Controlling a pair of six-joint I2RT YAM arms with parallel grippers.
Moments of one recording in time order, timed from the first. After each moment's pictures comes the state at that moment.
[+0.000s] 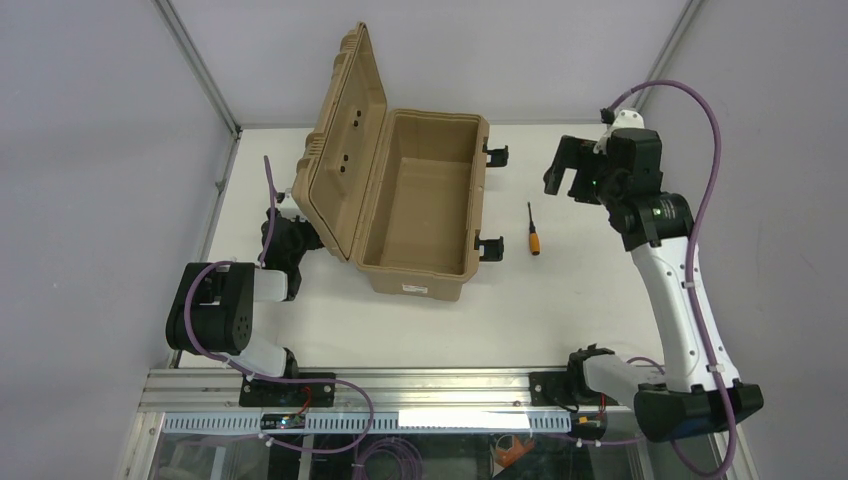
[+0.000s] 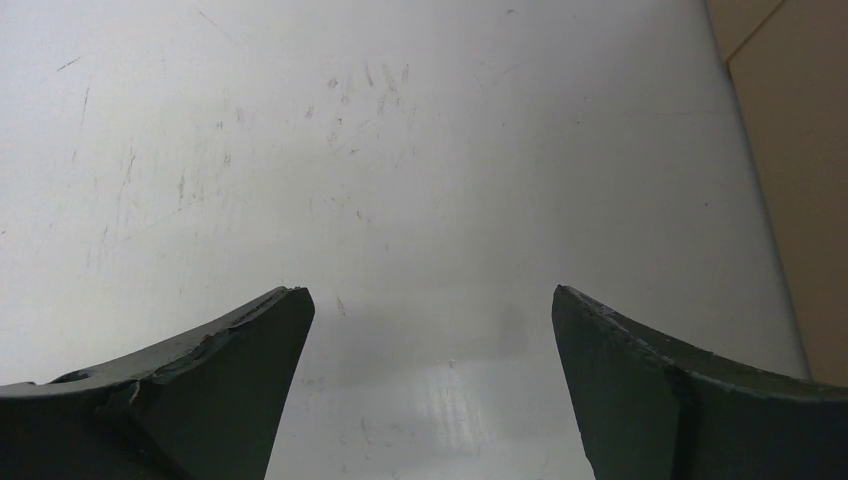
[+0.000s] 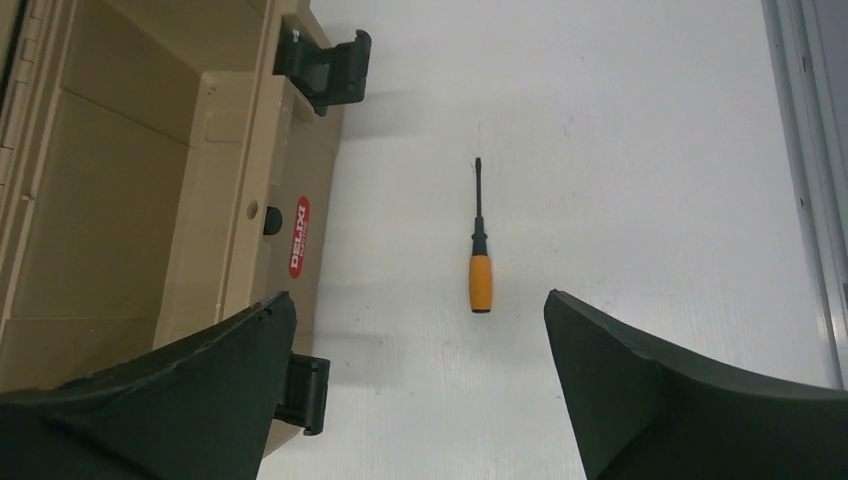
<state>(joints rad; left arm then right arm) -0.02 1.54 0.38 0.85 0.02 -0.05 0.16 1.08 1.35 -0.79 0.05 0.24</state>
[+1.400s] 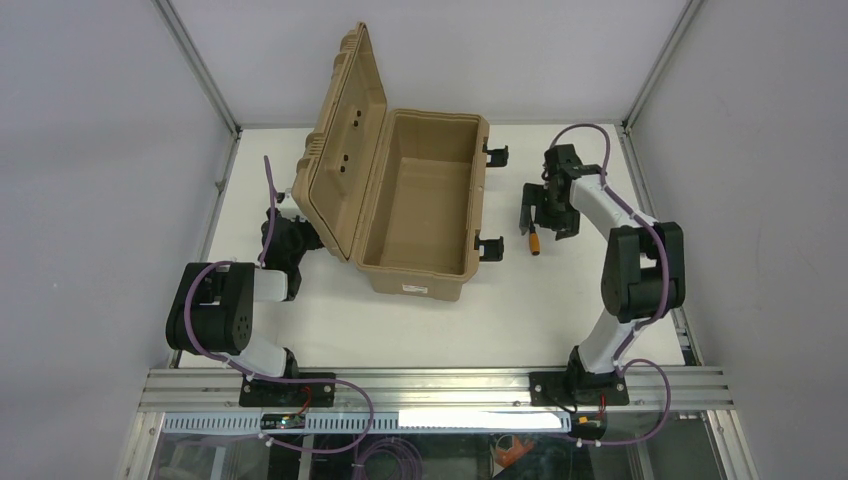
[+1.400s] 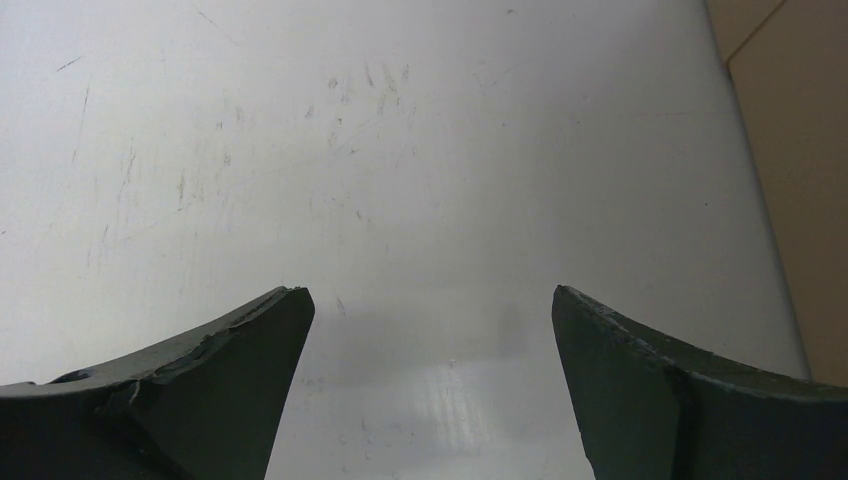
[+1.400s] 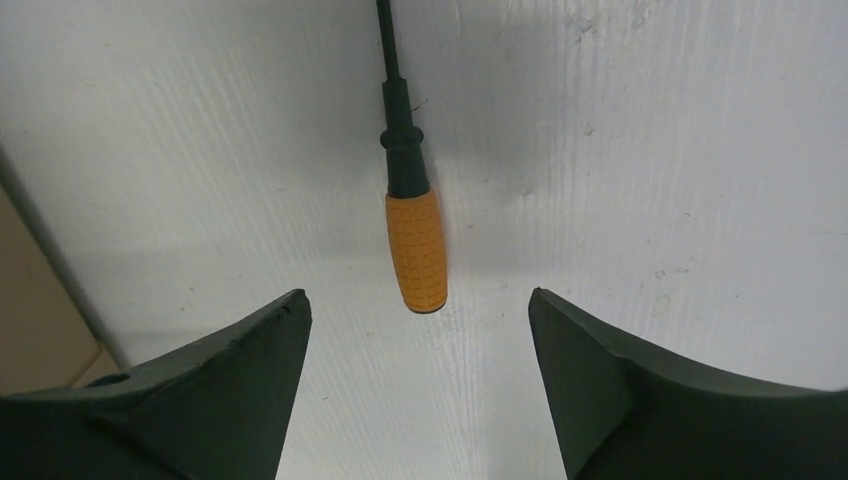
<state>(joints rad) -0.02 1.54 0.38 0.85 0.02 -0.05 0.13 1.71 1.27 -0.80 0.02 0.24</state>
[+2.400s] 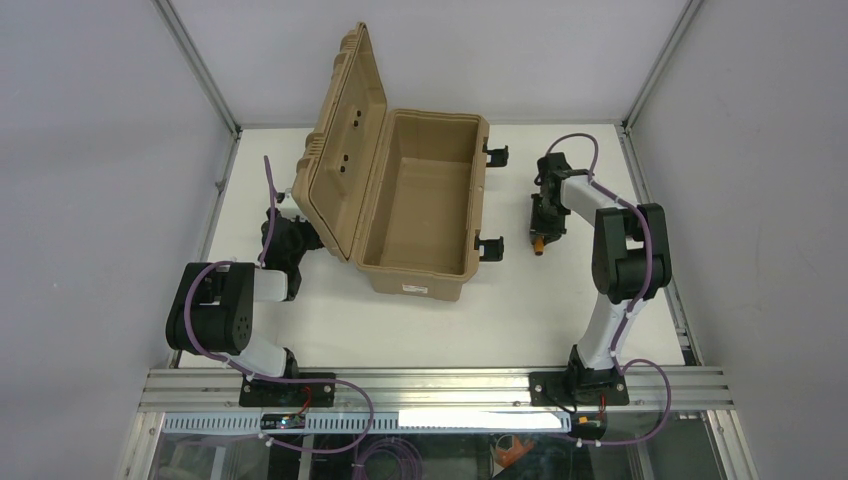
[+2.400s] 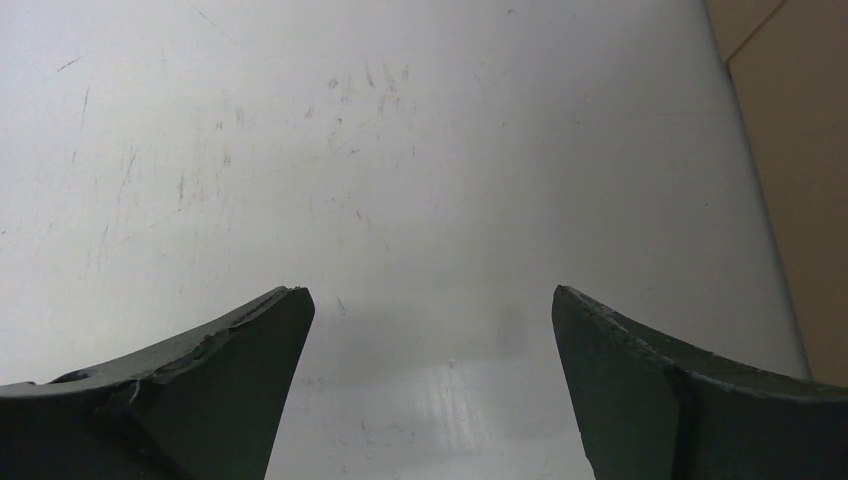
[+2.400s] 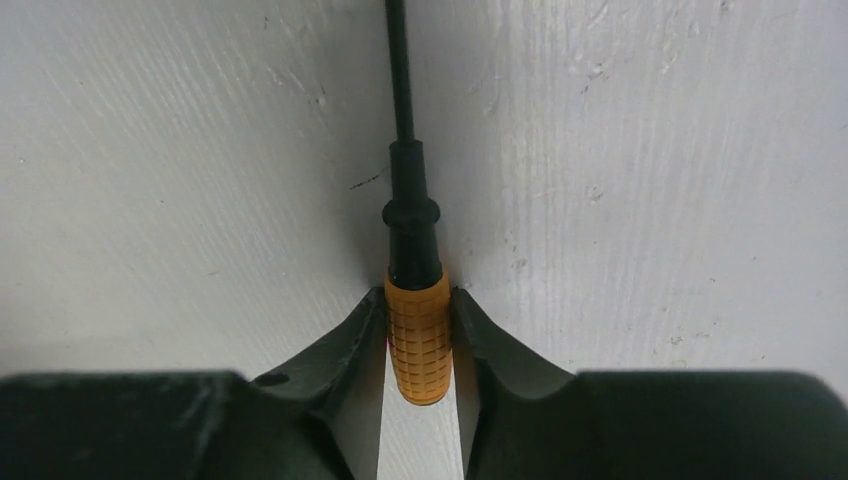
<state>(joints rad) -0.02 1.54 0.38 0.85 0.02 -0.05 0.13 1.88 1.26 -0.72 0.07 0.25</state>
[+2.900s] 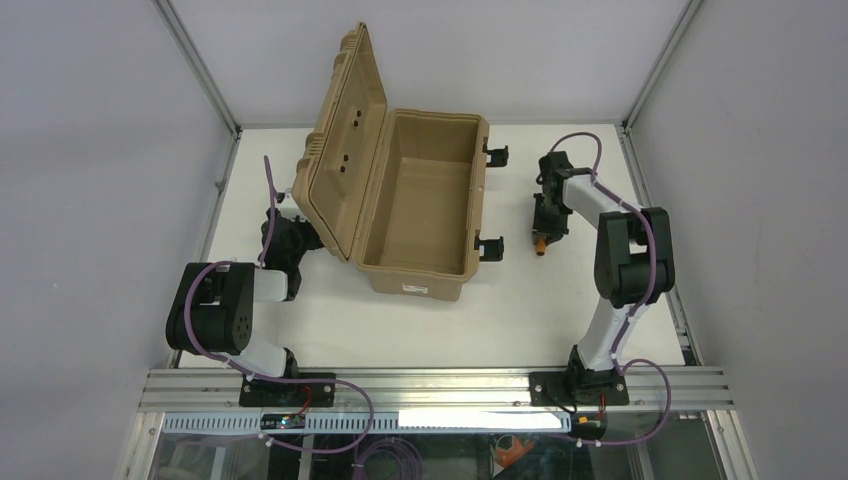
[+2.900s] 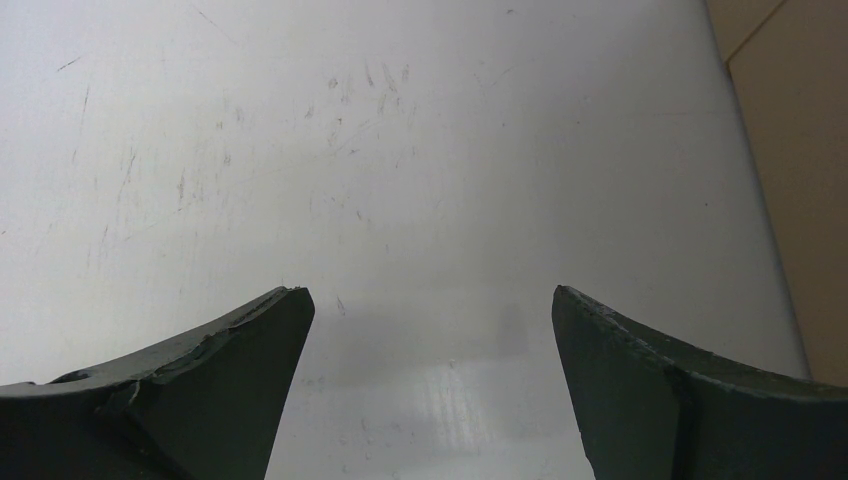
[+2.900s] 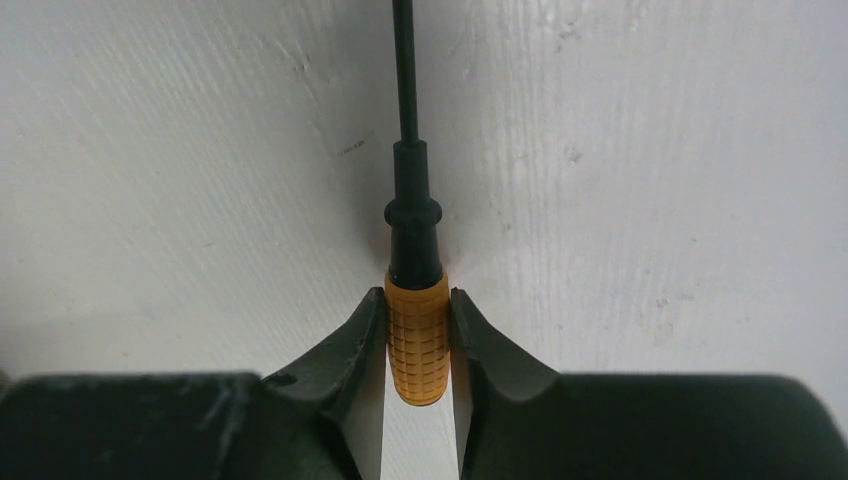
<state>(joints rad) -0.02 1.54 0.38 0.85 0.02 -0.05 0.13 1.86 1.26 -0.75 0.08 0.27</state>
